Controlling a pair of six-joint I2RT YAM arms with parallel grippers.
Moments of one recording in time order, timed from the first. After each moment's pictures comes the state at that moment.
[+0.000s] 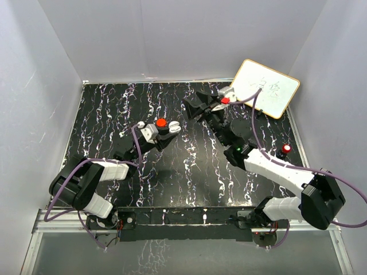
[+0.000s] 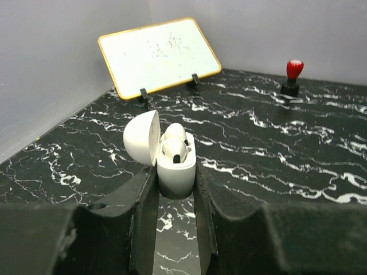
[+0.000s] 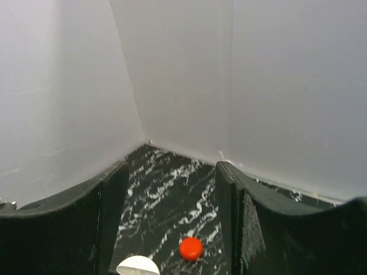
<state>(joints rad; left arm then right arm) -0.49 1.49 0.40 1.34 0.57 -0.03 0.73 1.26 0.80 0.92 0.14 0.09</state>
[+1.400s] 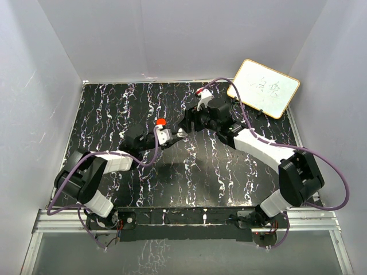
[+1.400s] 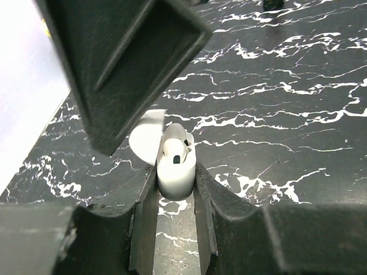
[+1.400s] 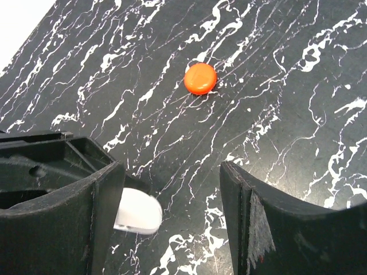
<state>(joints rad) -0.49 1.56 0.56 0.96 0.79 0.42 0.59 1.52 1.07 0.08 -0.22 0.25</state>
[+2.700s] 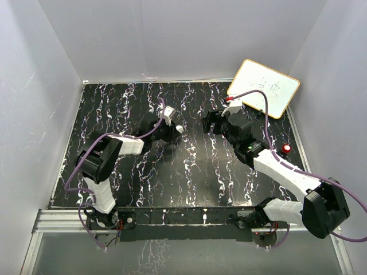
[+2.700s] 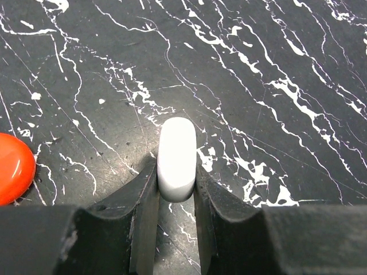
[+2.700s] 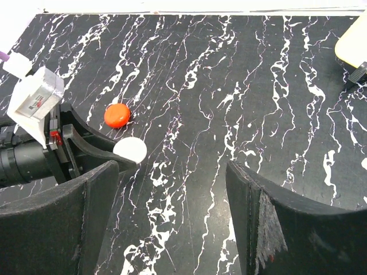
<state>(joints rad) -0.48 1.83 0.84 0.54 0.37 -0.11 0.55 1.19 0.78 0.19 0.18 0.29</state>
